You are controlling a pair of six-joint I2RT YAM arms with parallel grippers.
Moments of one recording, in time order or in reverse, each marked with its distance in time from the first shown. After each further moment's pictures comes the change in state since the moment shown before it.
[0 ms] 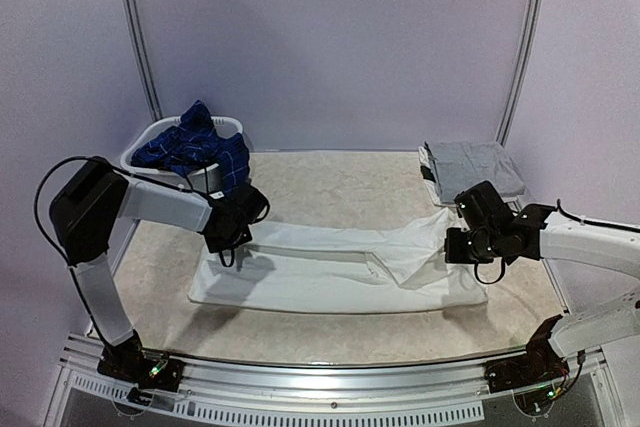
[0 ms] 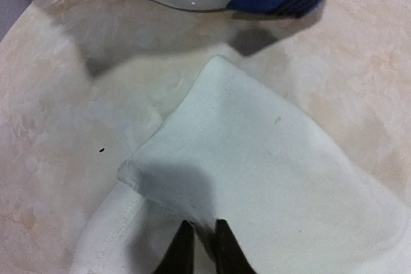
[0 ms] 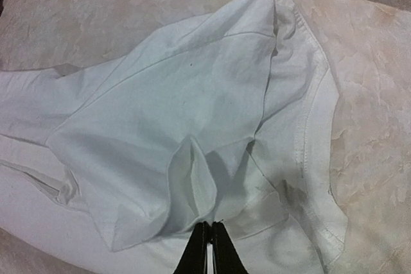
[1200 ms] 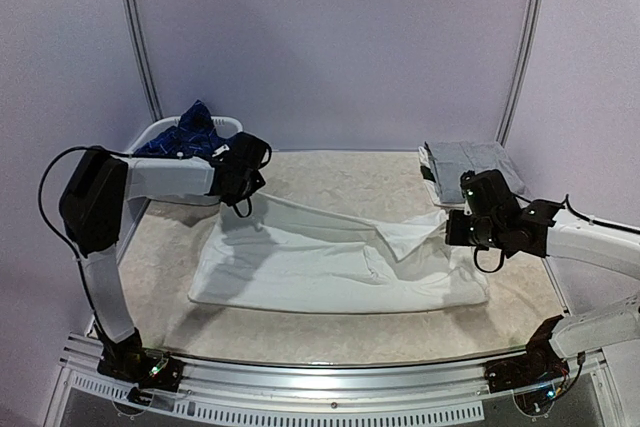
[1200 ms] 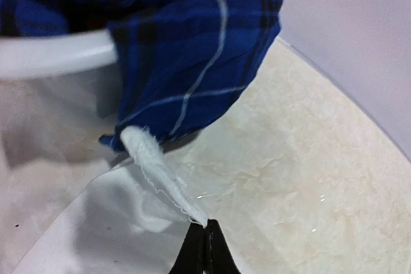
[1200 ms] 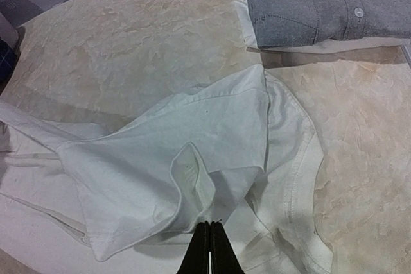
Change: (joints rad) left arm 0.086 0.080 0.317 0.105 0.085 0.017; right arm -0.001 -0.040 0.031 0.090 0.098 -0.039
